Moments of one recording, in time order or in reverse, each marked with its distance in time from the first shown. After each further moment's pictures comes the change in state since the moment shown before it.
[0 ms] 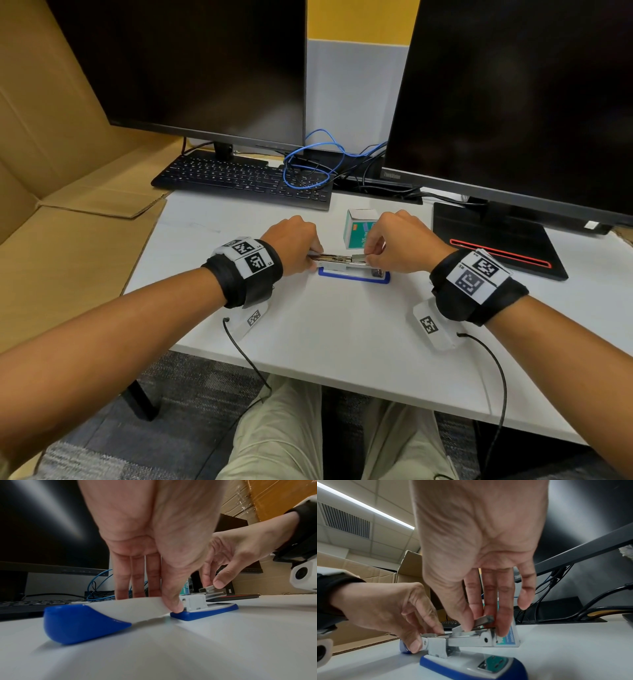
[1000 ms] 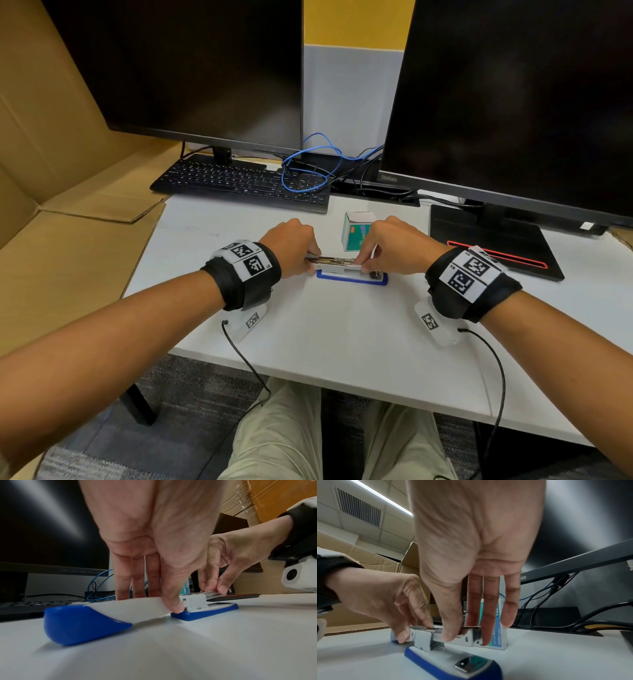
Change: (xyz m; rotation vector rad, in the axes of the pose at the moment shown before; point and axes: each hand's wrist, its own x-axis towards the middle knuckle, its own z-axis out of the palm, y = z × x) left_hand 0.004 -0.002 0.003 -0.005 0.000 -0.017; right_hand 0.002 0.000 -0.002 -0.036 -0.101 -0.107
